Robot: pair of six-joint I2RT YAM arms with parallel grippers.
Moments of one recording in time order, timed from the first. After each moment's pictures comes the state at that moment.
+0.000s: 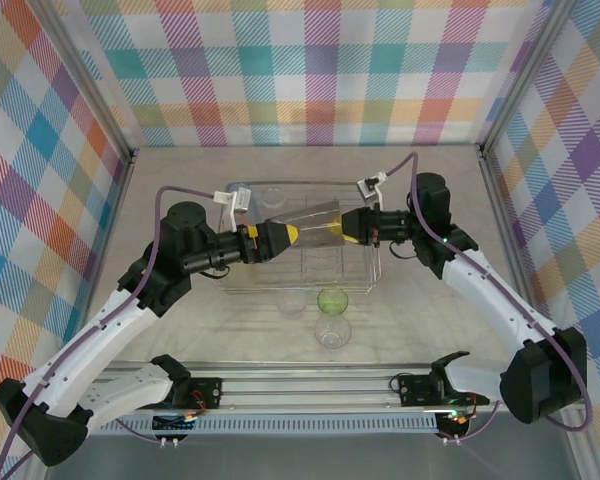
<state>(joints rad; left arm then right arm) -0.61 0.96 1.00 -0.27 0.49 -0.79 0.39 1.21 0.96 -0.01 -1.12 0.97</state>
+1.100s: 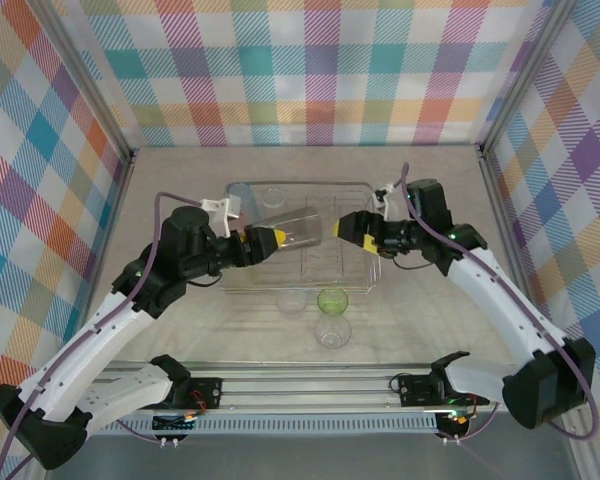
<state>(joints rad) -0.61 0.95 1.05 -0.56 0.22 -0.72 0.39 1.16 1.06 -0.61 -0.63 0.62</state>
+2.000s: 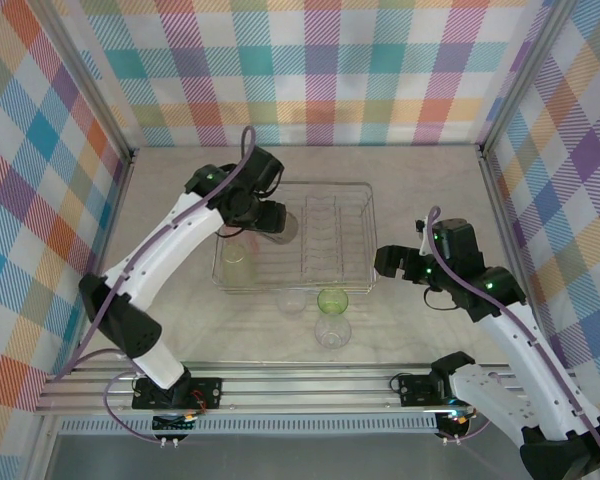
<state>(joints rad) -0.64 1.65 1.79 -1.27 -0.18 -0.43 0.38 0.83 0.92 -0.87 -0.14 0.47</state>
